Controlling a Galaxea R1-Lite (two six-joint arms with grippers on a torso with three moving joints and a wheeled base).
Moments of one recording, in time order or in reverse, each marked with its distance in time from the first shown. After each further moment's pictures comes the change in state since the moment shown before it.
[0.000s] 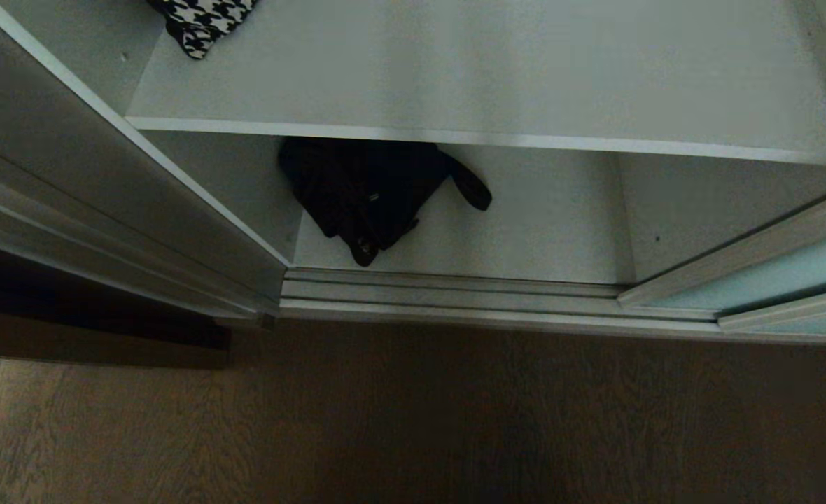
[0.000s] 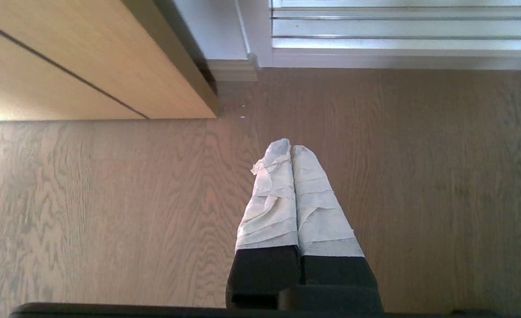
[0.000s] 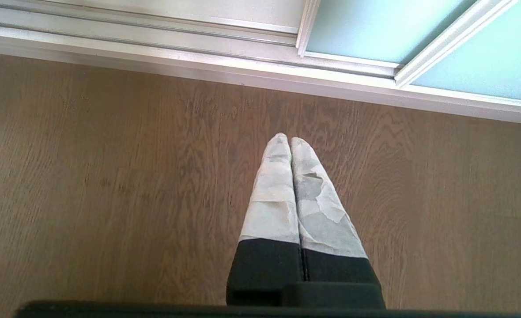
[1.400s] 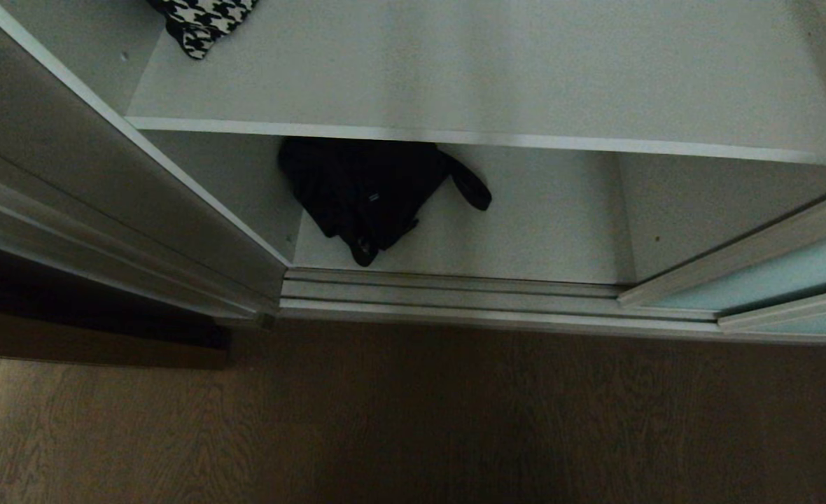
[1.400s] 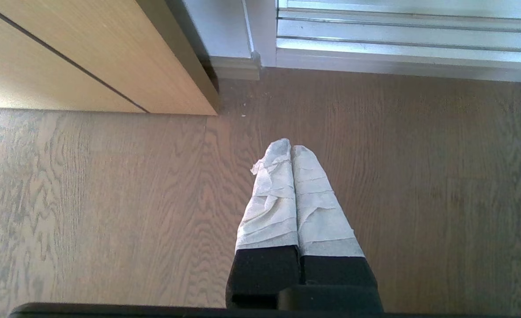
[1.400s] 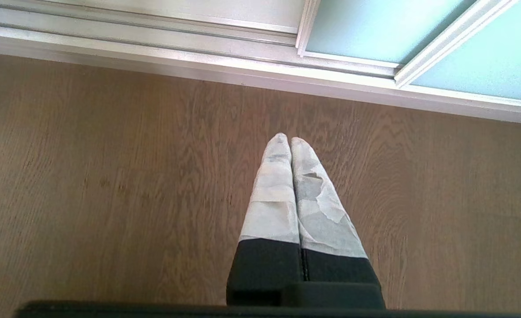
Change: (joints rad) left arm 0.000 0.001 0.000 0.001 0.015 -0.045; right arm 0.000 0.000 0.000 0.000 -0.001 0.000
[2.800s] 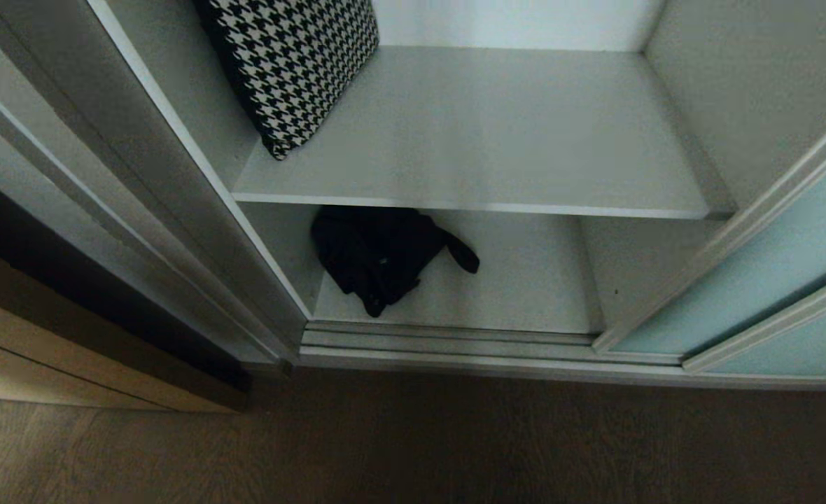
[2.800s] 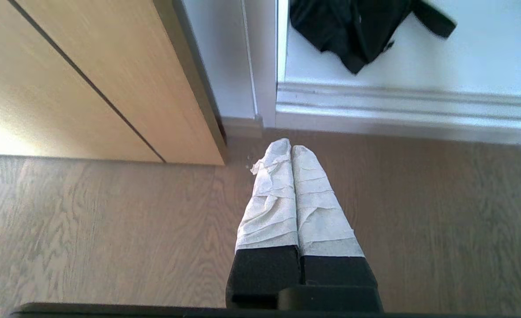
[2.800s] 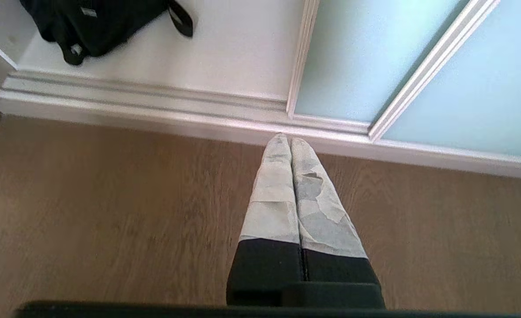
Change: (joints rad) left arm 0.000 0.001 -0.002 0.002 0.000 -0.004; right arm 0.000 0.000 0.000 0.000 0.000 0.000
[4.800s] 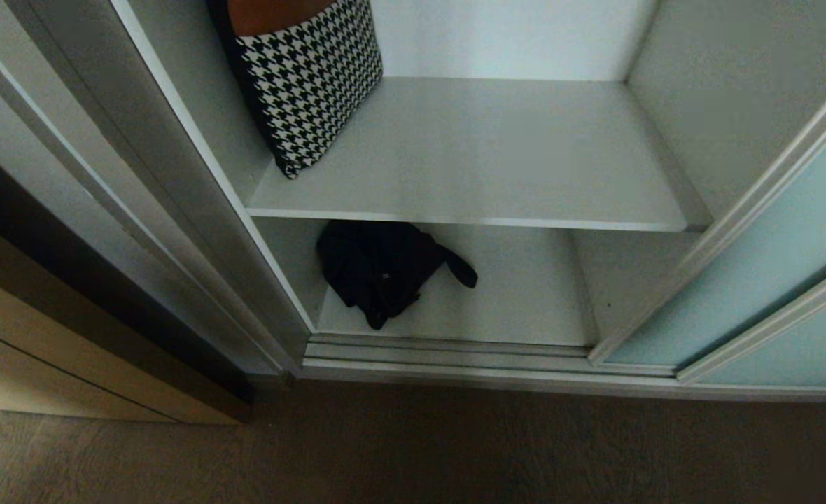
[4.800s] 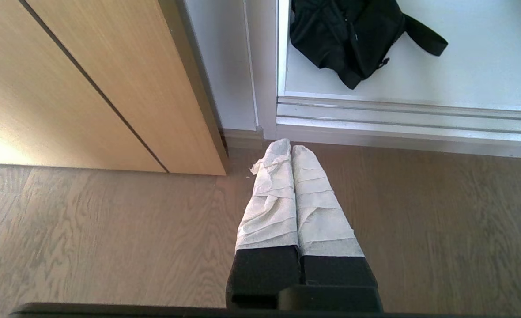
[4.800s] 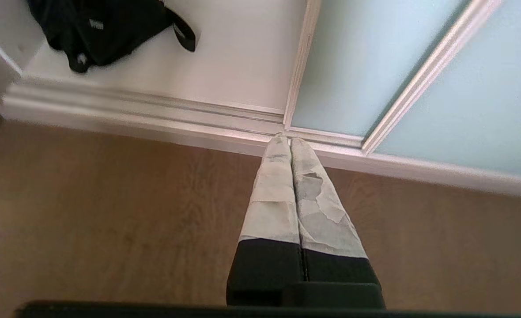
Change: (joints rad) left arm 0.000 0.002 0.001 -0.002 0.000 -0.001; right arm 0.000 0.000 0.000 0.004 0.003 -0.031
